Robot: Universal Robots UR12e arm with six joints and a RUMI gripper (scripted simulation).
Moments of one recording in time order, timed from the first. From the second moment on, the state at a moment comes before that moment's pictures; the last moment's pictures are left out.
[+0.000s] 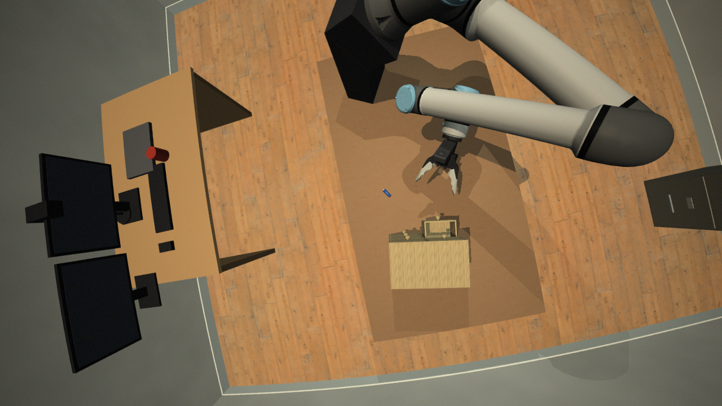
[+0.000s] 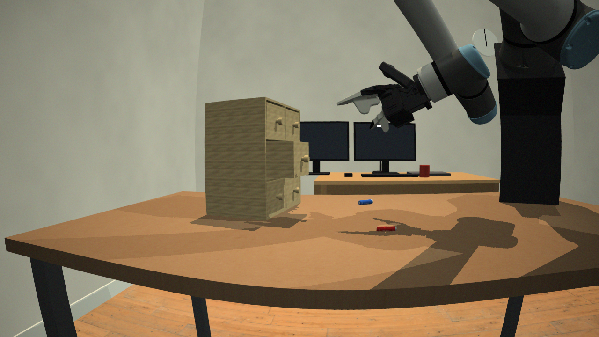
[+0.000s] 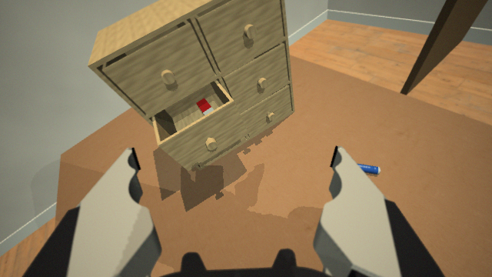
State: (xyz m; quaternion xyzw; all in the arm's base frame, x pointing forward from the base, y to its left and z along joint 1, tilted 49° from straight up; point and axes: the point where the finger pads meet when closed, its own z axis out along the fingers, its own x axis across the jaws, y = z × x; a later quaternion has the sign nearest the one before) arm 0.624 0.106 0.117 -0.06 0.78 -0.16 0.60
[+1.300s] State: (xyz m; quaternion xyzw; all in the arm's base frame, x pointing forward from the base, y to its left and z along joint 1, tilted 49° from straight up) arm 0.615 0.097 0.130 0.38 0.86 0.13 0.33
